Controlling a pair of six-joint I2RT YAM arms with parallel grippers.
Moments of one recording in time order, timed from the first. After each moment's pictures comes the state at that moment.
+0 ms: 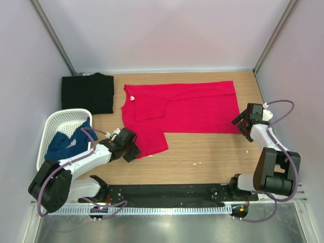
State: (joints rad) left arm -0.62 1.19 0.51 -0.43 -0.11 -1.26; right arm -0.21 1.32 0.74 -0.37 0.22 0.65
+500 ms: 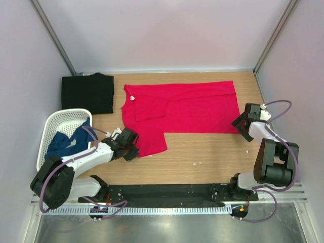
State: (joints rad) left arm -0.64 1.23 0.53 -0.44 -0.15 -1.28; right arm -0.21 1.42 0.74 -0.31 0.25 0.66
